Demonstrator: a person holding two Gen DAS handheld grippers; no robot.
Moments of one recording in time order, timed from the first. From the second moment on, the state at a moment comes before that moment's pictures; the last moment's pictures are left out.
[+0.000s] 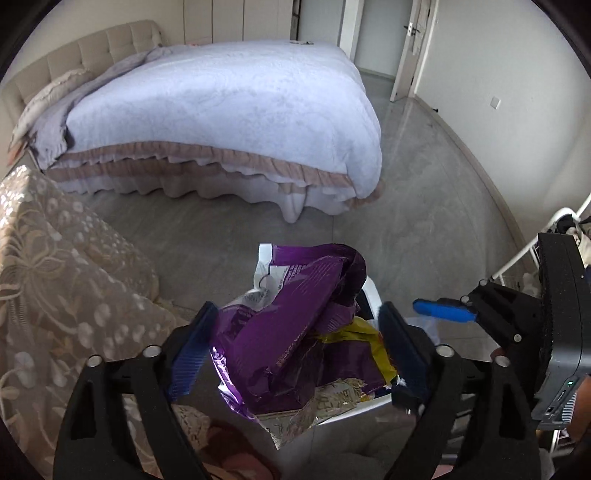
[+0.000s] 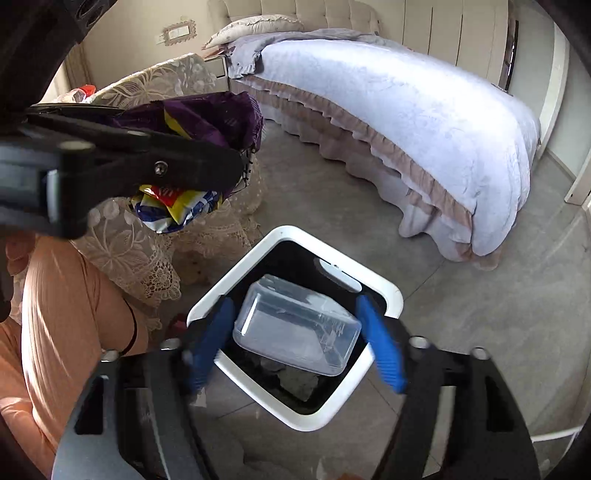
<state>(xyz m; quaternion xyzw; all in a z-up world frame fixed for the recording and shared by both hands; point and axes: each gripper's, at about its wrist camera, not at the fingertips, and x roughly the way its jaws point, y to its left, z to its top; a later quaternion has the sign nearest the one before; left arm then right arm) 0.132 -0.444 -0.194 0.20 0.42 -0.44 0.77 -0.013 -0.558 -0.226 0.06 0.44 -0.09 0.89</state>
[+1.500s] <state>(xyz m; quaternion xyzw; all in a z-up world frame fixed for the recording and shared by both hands) 0.145 -0.276 -0.091 0.15 0.30 -0.29 0.90 0.060 -0.448 -0.106 -0.03 0.32 0.03 0.95</state>
